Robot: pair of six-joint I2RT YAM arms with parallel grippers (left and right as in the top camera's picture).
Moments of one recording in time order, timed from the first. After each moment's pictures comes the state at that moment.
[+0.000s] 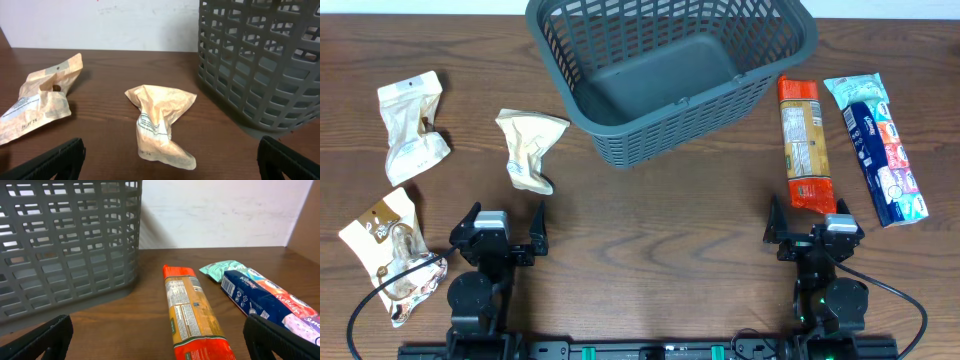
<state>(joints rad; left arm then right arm) -0.04 0.08 0.01 -0.11 -0.01 -0.03 0.04 0.01 0.01 -0.06 0.10 0.03</state>
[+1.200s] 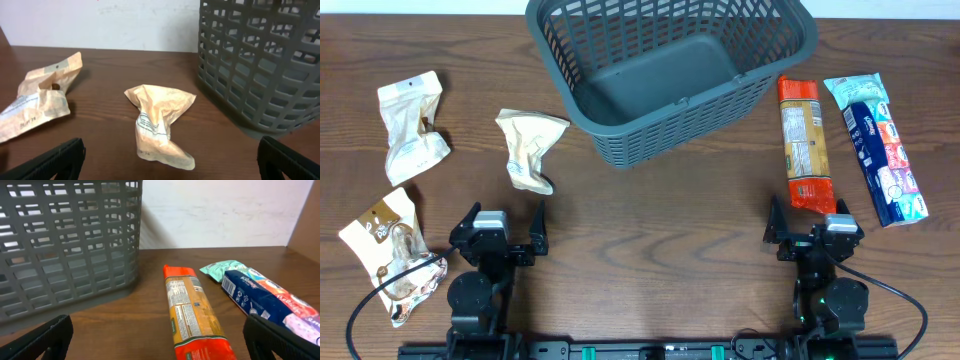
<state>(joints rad) -0.04 0.08 0.01 -0.11 -0.01 -0.06 0.04 0.01 0.01 -0.06 0.10 0.05</state>
